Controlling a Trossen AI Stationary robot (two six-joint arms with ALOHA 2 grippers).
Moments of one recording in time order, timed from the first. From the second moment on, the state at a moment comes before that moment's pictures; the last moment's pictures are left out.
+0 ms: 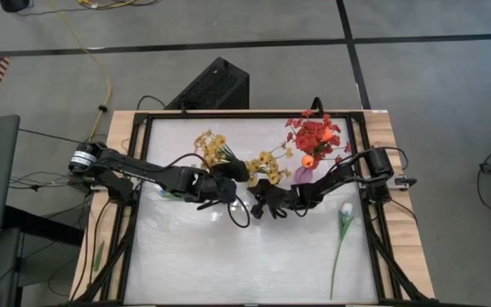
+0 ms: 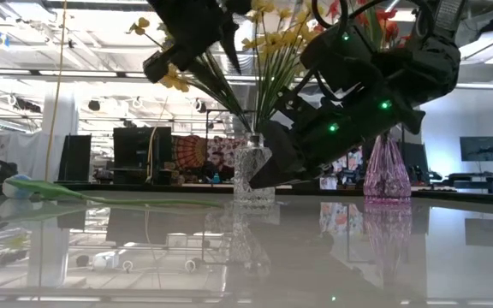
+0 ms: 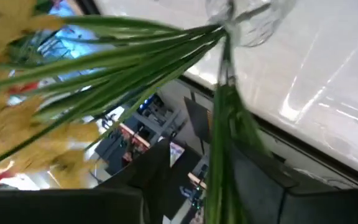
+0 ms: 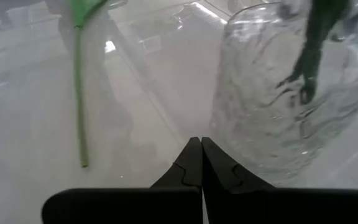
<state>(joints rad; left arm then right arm) -0.17 1.61 1.21 -0.42 -0.89 1.60 0.14 1.95 0.79 0.63 0.53 0.34</state>
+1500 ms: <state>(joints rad) 0.28 0.86 0.69 -0.55 -0.68 -0.50 0.16 1.95 0.79 0.58 0.52 0.36</state>
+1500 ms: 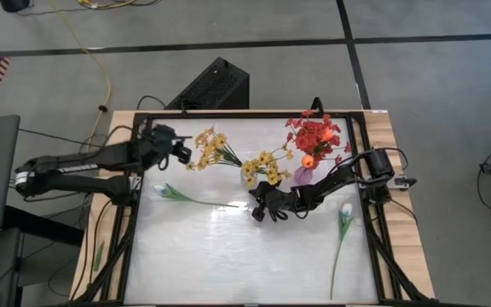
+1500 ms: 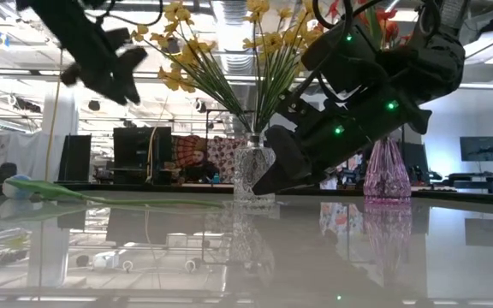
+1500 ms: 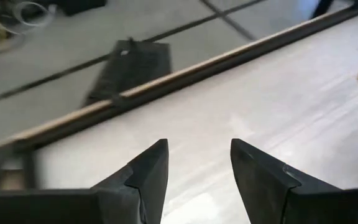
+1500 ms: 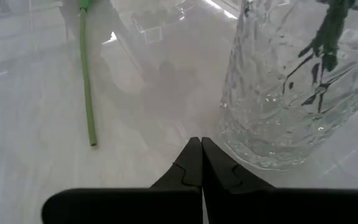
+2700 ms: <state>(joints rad) 0.19 1.36 0.98 0.00 -0.46 -0.22 0.15 1.94 0.79 0.52 0.52 0.36</state>
